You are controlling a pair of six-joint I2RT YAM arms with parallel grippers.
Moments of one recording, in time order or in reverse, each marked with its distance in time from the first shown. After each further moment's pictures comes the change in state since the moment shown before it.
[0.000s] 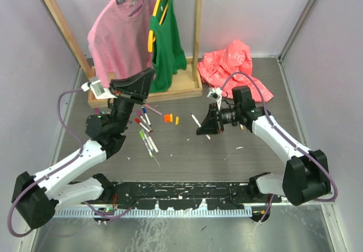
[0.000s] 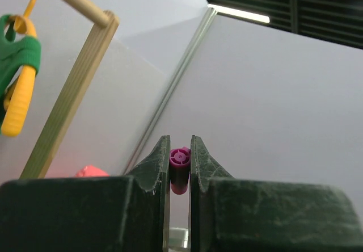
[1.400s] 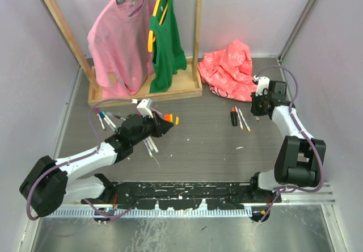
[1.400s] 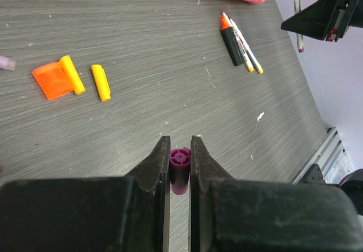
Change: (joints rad) left arm 0.000 0.091 -0.251 -0.673 0.159 -0.085; right arm -0.459 0.129 0.067 -0.047 1.062 -0.135
